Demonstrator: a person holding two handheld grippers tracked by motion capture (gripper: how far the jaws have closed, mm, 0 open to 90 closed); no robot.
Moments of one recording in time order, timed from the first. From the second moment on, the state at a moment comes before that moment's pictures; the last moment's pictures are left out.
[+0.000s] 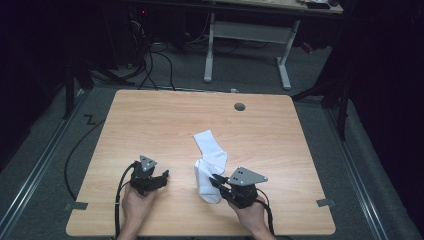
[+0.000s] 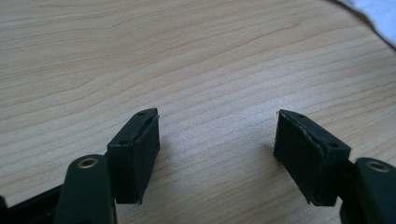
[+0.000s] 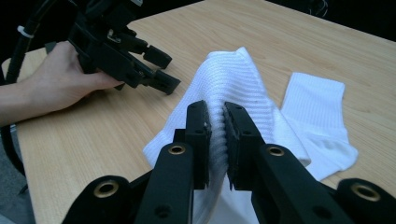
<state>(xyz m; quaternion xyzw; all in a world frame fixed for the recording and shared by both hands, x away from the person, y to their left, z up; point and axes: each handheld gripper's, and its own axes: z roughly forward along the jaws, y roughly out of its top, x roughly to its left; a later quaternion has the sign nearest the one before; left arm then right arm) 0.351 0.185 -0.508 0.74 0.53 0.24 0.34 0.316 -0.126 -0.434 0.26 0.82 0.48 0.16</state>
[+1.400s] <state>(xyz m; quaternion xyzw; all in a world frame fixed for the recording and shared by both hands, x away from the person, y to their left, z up) 0.333 0.122 -0.497 0.78 0.45 0.17 0.39 0.358 -0.134 -0.470 0.32 0.83 0.43 0.16</state>
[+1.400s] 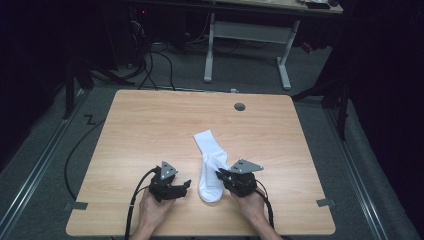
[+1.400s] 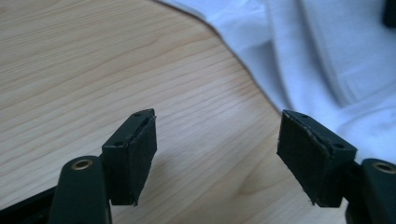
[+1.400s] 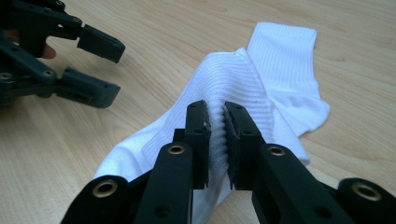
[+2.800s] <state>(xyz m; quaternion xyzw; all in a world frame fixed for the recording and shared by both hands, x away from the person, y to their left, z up) 0.342 0.081 -0.500 0.81 0.43 0.19 0.35 0.371 -0.119 -0.490 0.33 0.84 0.40 0.15</state>
